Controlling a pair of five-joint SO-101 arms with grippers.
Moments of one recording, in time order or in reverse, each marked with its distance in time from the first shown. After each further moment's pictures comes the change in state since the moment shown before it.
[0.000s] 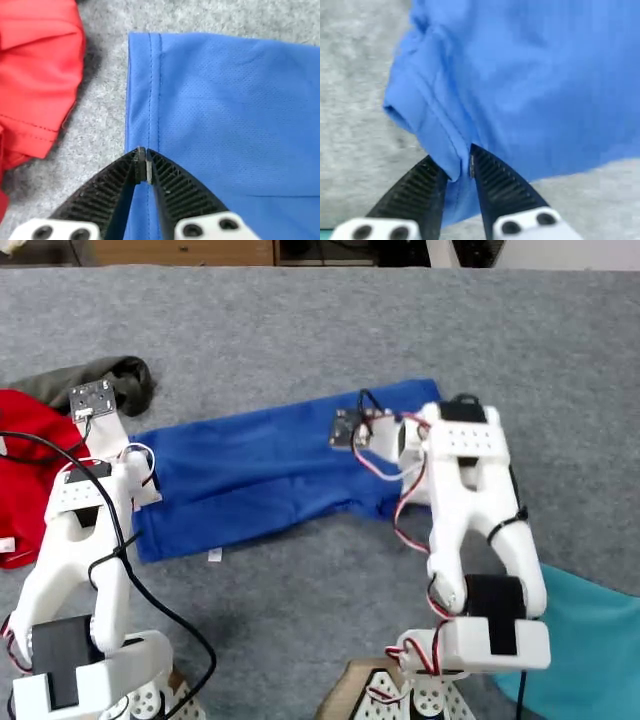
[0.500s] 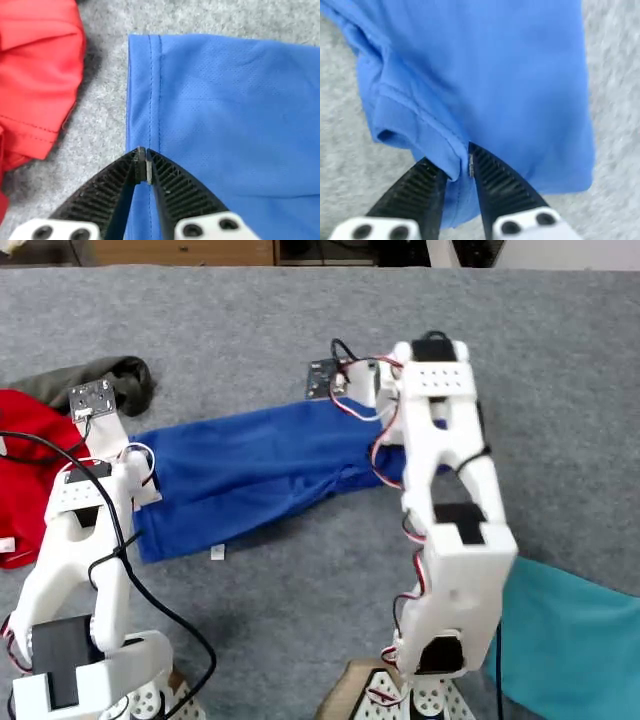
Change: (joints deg) left arm 0.0 0.0 0.0 -1.0 0.0; right arm -5.5 29.3 -41.1 10.4 3.3
